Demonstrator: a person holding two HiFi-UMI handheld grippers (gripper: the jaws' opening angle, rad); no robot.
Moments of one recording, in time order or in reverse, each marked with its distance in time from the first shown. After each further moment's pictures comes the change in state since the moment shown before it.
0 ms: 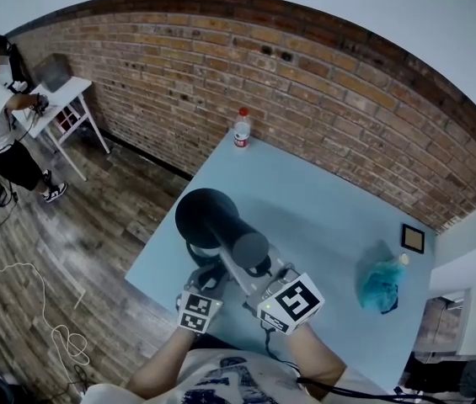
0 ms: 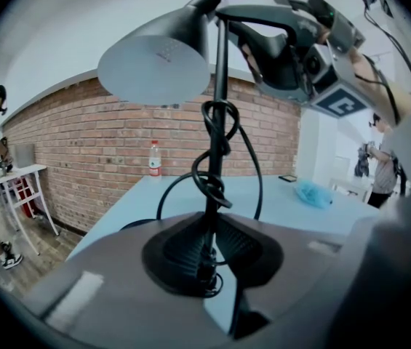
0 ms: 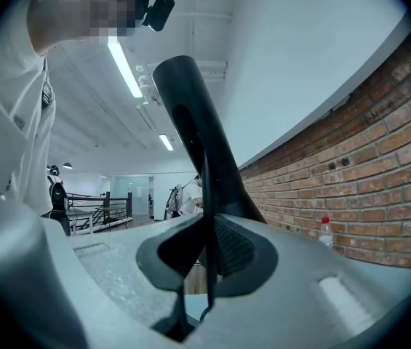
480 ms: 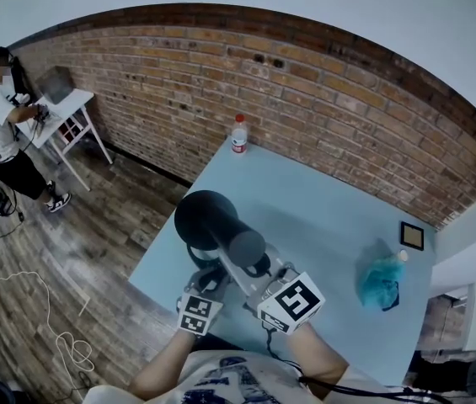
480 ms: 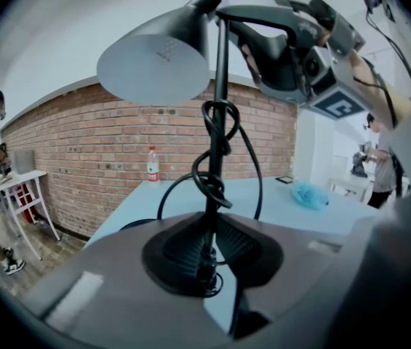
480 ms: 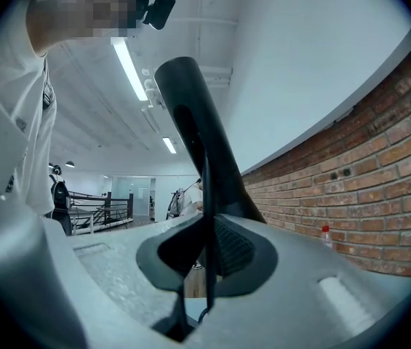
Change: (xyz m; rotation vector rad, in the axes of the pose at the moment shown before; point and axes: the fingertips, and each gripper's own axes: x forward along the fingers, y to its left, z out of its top) left arm -0.017 -0.014 0.015 0.022 -0.010 0.000; right arm -0.017 0.017 0.022 -0.023 -0.026 0.012
